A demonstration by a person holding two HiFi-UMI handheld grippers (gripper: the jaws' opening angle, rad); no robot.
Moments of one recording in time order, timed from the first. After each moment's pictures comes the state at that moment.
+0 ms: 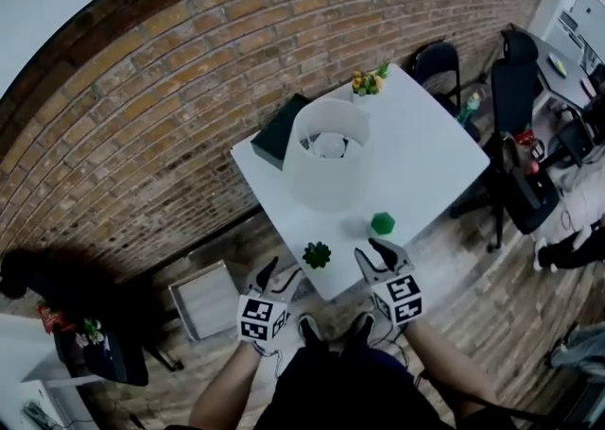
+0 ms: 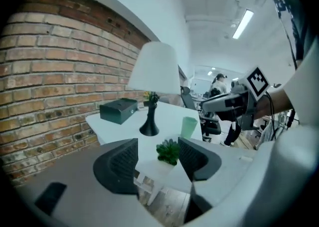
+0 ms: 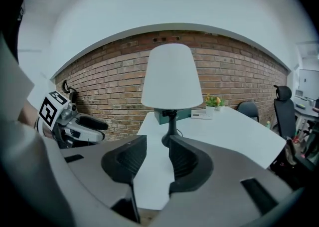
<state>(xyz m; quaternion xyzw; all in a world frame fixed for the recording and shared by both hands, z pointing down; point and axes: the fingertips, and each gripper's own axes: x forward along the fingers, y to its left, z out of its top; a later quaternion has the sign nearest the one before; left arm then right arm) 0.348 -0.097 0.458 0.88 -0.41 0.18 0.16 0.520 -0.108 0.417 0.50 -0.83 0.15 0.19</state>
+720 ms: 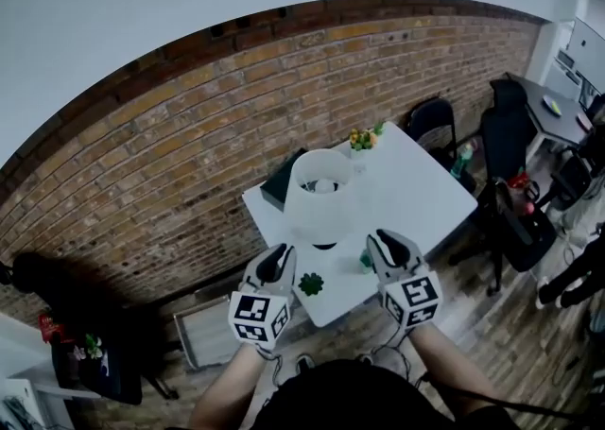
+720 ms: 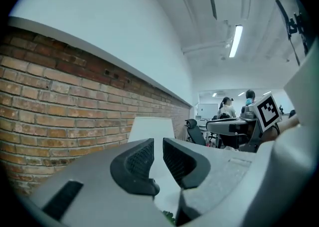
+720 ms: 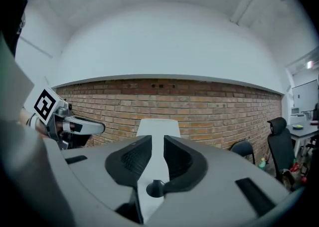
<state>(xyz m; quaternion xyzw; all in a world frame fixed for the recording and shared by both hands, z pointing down) 0.381 -0.119 0.241 0.88 -0.47 0.03 0.06 0.558 -0.119 0.232 0.54 -0.84 0.01 0.06</state>
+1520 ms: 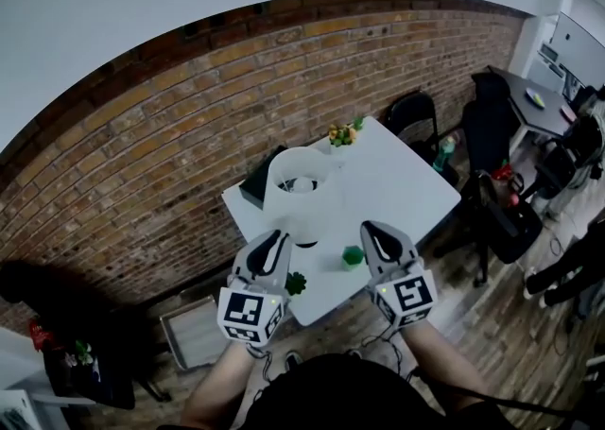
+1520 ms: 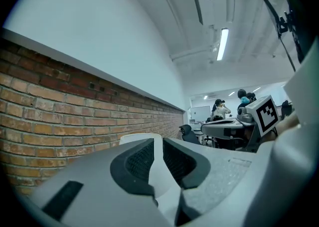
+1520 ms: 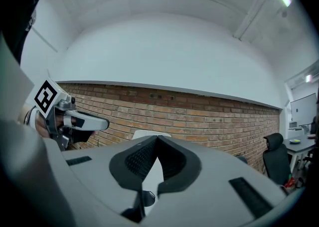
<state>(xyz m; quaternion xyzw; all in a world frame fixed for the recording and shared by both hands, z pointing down) 0.423 -0.125 0.189 0.90 -0.44 0.01 0.00 0.575 -0.118 0.192 0.55 -0.83 -0.05 0.05</state>
